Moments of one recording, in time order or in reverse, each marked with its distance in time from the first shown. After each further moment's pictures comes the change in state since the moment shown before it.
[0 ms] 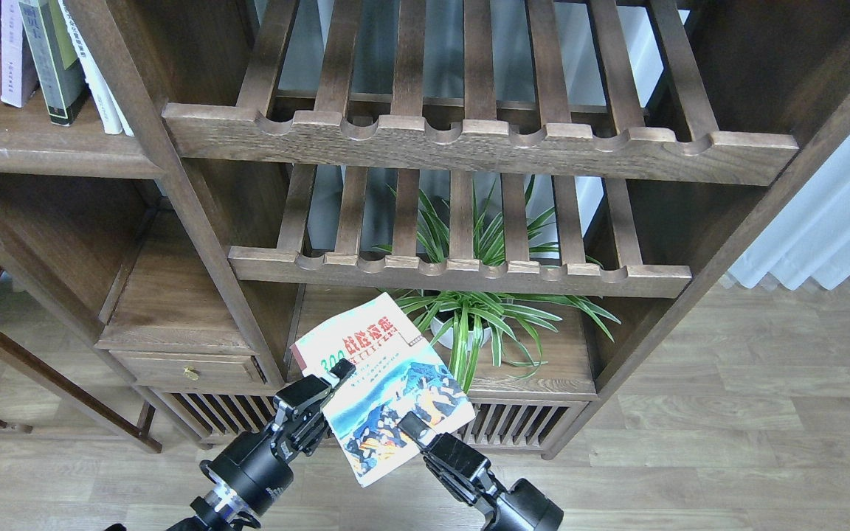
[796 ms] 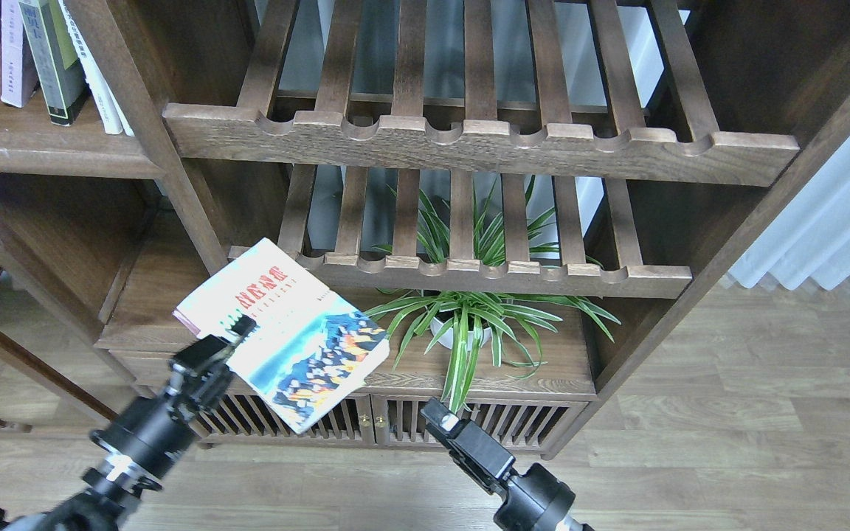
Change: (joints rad) left arm 0.083 0.263 -0.339 -0.176 0.005 0.001 0.009; right arm 0.035 -0.013 0.033 -0.049 -0.050 0.001 0.002
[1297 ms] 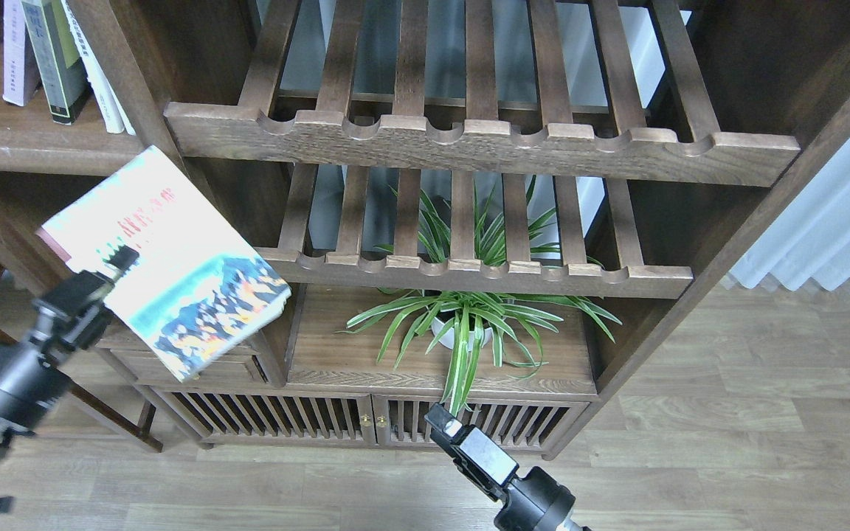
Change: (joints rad) left arm 0.053 0.255 -0.395 -0.165 0.023 0.000 0.007; right arm -0.003 0.006 0.001 -0.009 -0.003 0.000 -0.003
